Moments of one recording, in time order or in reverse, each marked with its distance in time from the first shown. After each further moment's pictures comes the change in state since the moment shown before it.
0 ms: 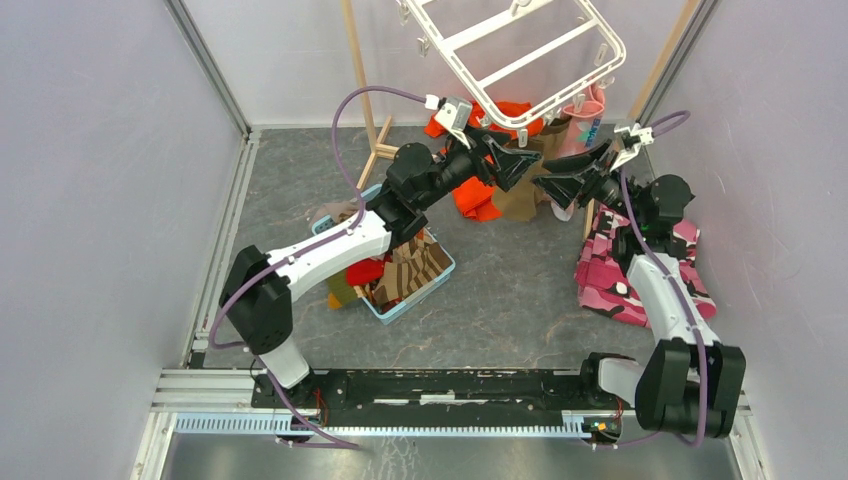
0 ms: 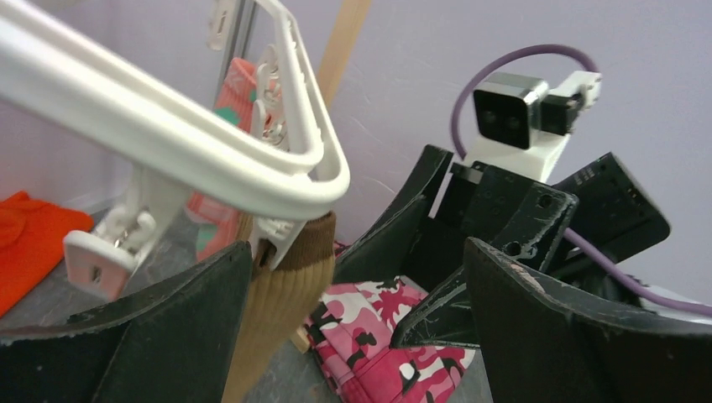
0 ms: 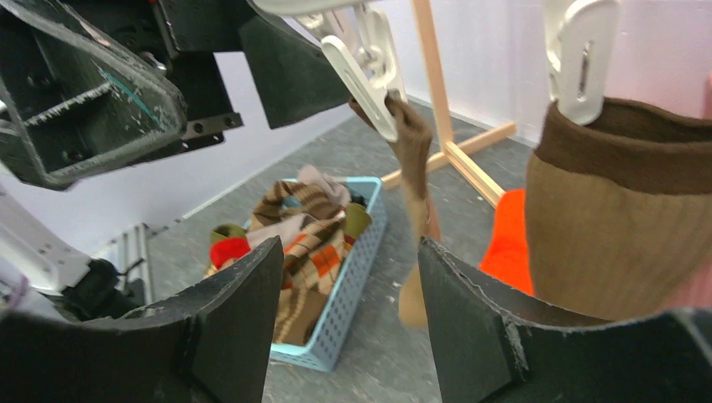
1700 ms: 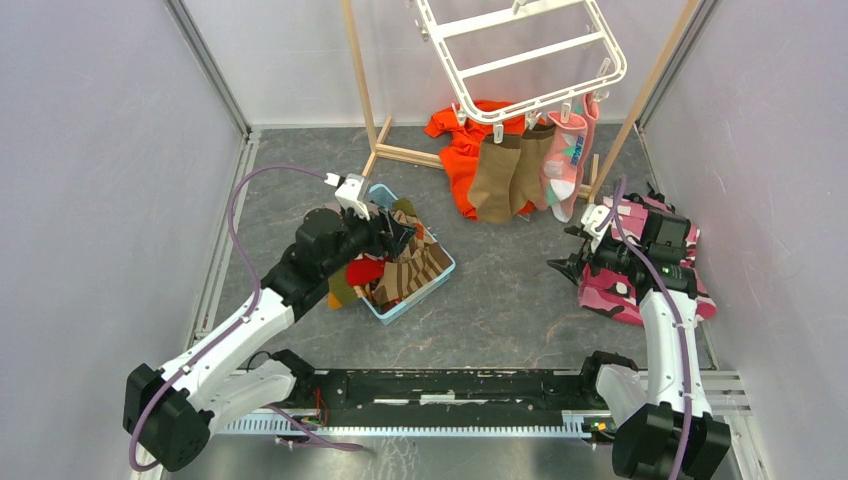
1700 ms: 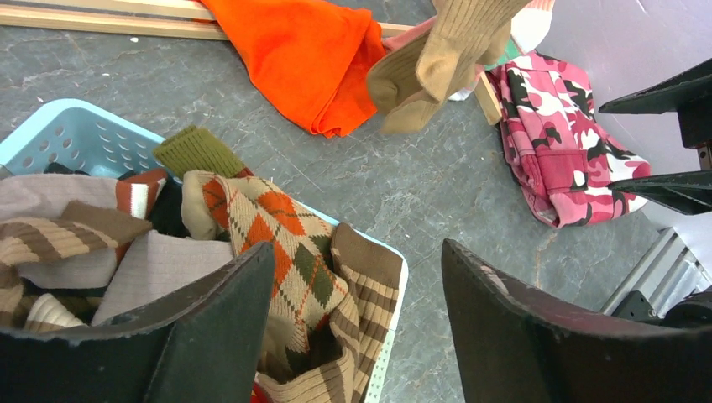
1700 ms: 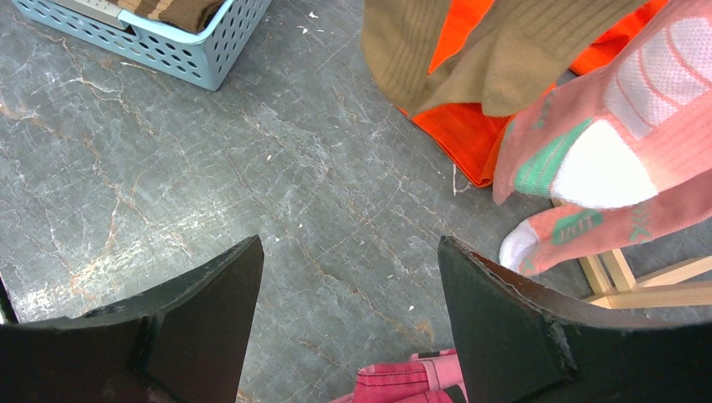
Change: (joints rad) left arm 0.252 -0.737 -0.722 -0.525 -0.074 0.079; right arm -0.152 -0.287 -0.040 -1.411 -0.012 -1.595
